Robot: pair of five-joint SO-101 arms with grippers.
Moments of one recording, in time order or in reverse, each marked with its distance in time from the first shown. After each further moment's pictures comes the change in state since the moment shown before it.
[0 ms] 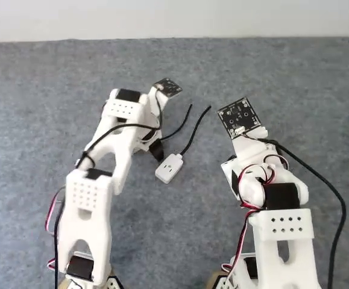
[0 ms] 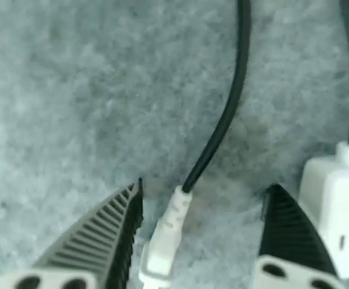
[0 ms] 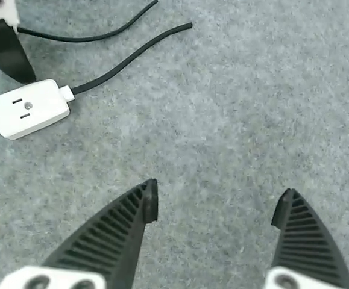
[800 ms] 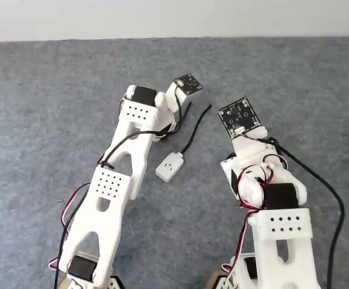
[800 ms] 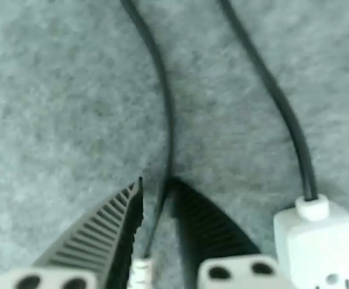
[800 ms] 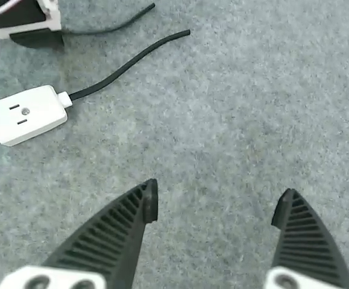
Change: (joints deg) left arm 3.2 23.4 -41.8 12.2 -3.5; right arm -0.1 0.0 1.9 -3.7 0.0
